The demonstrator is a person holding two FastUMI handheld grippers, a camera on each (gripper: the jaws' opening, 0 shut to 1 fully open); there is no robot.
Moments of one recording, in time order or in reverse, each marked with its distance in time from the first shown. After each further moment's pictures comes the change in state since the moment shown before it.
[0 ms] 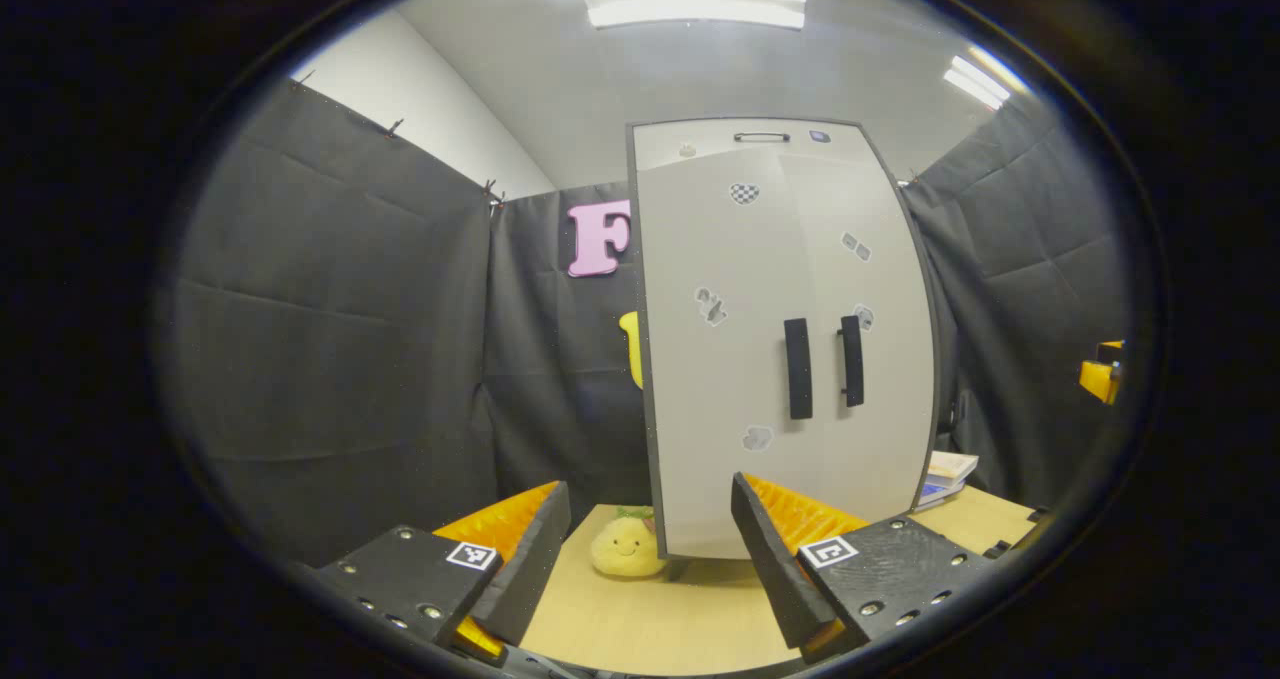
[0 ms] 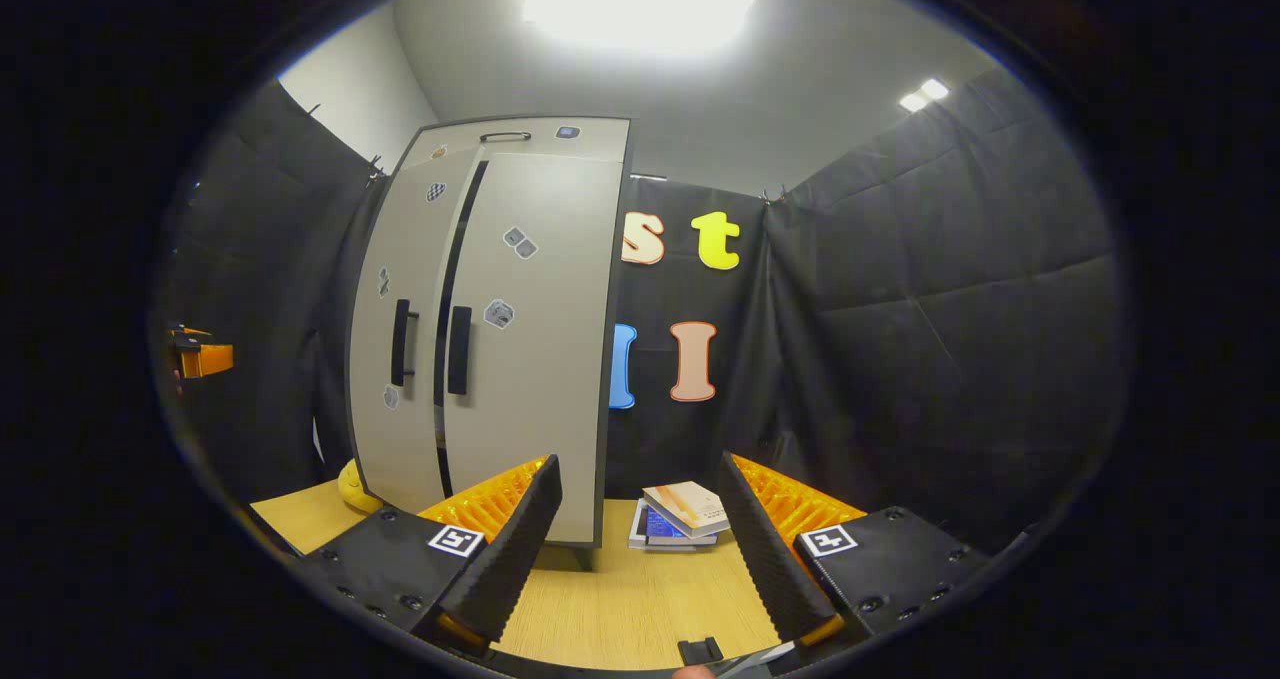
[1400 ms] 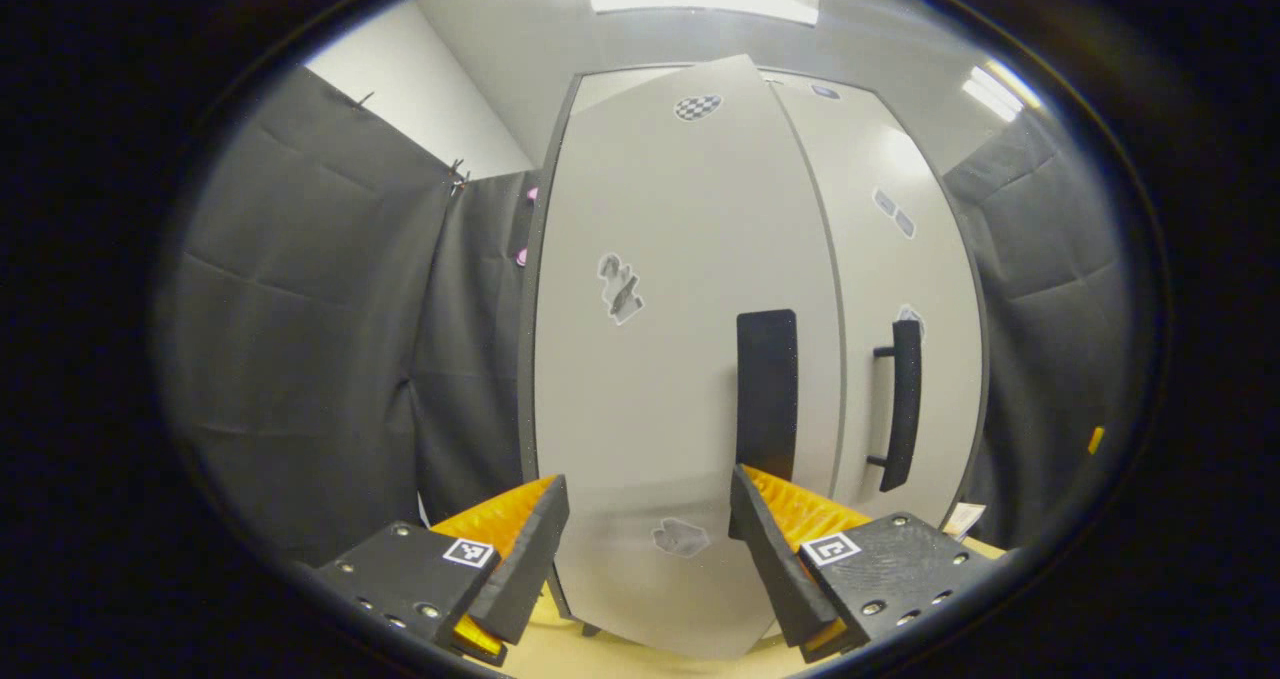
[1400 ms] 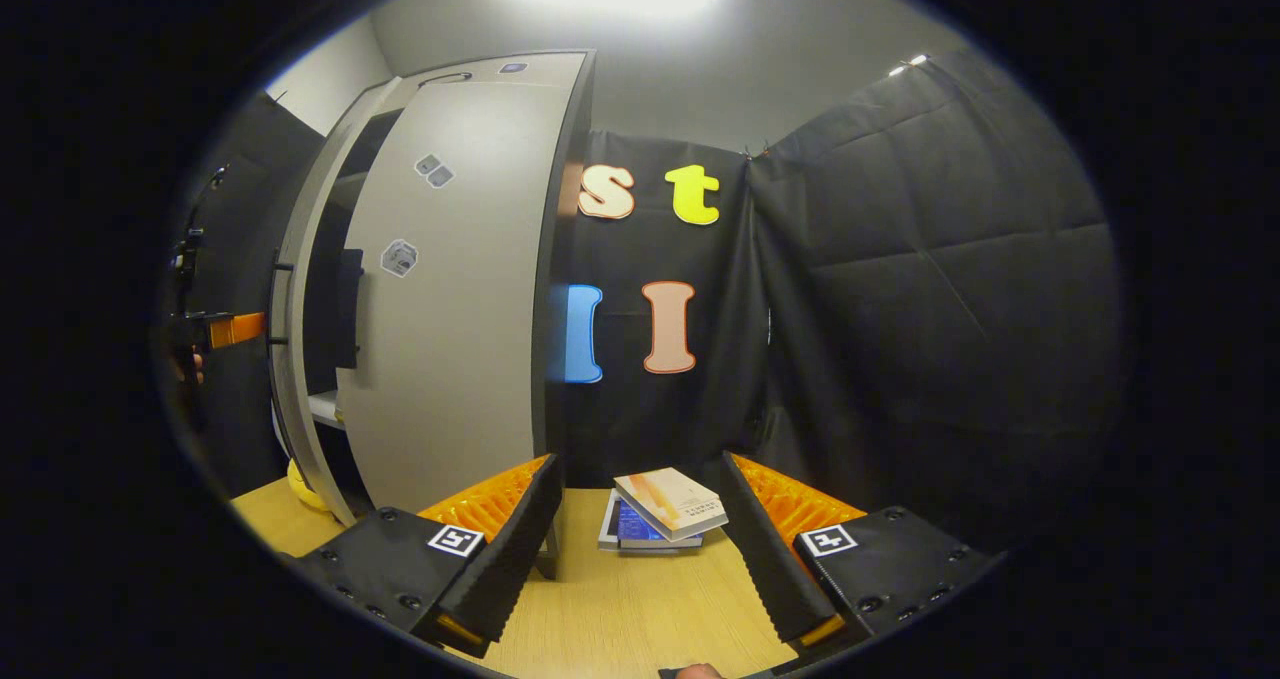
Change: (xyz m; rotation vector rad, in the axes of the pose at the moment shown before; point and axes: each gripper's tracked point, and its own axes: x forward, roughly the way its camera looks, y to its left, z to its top) left arm 0.226 -0.136 0.007 -0.059 -0.052 -0.025; right arm 0.139 -0.047 -0.055 0.034 0.084 -0.034
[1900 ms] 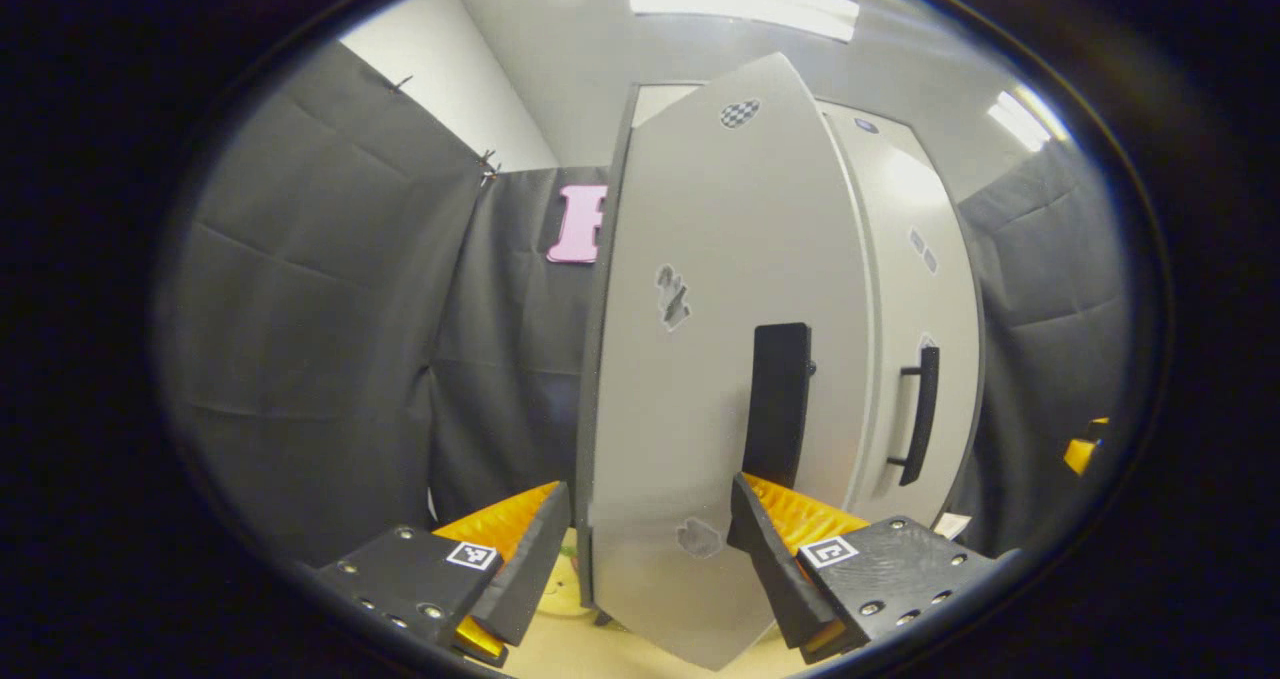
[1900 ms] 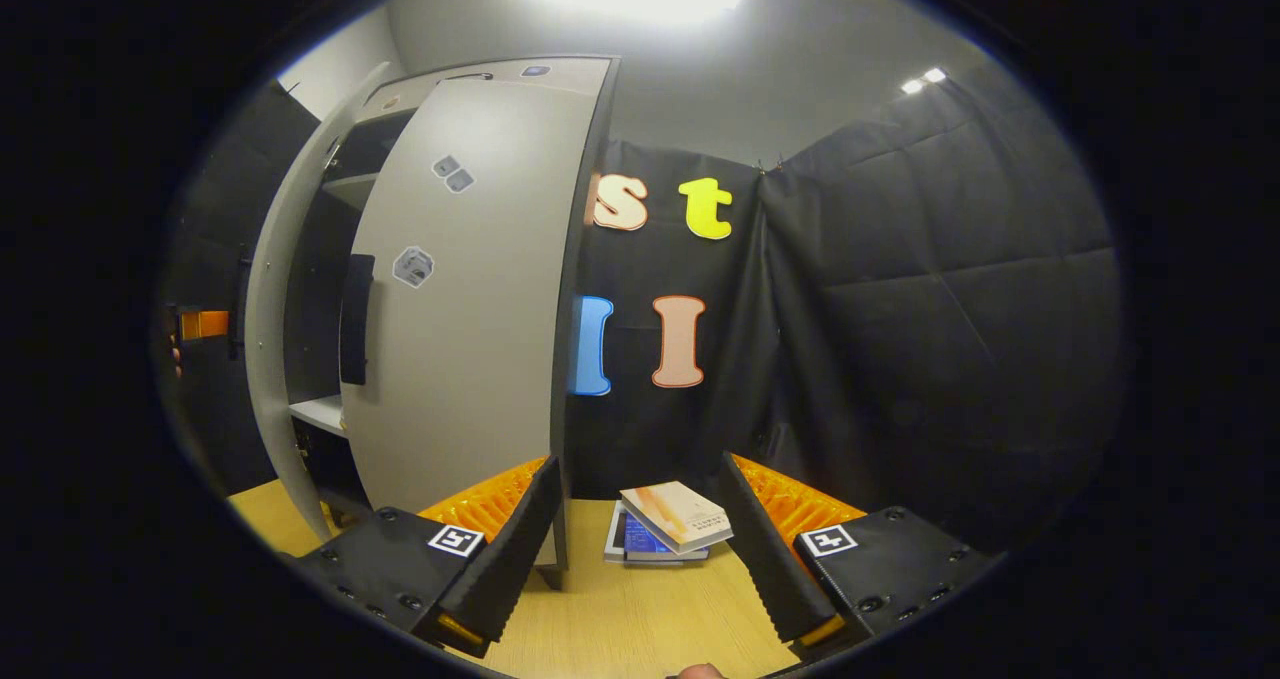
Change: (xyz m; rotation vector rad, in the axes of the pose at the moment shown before) left arm -0.017 0.048 0.009 -0.089 0.010 -0.012; right arm 0.003 0.015 0.015 -0.034 -0.022 -0.030
